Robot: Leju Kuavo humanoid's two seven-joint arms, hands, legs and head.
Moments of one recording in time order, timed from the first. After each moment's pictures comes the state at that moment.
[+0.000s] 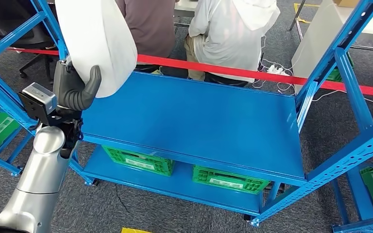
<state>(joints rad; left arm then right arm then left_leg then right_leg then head) -0.53 0.12 -0.23 -1.38 0.11 -0.05 -0.46 -0.03 0.09 -0.30 -0.18 -0.01 -0.02 0.20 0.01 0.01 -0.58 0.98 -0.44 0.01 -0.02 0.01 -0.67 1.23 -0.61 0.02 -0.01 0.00</state>
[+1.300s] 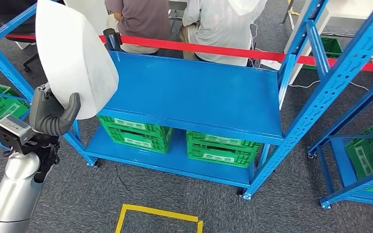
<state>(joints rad) -0.36 0.29 -0.19 -1.53 0.17 -0.07 -0.47 -0.04 0.10 -0.29 -0.18 0.01 -0.02 0.21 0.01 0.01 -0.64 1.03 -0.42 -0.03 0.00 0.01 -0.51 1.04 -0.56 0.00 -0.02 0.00</state>
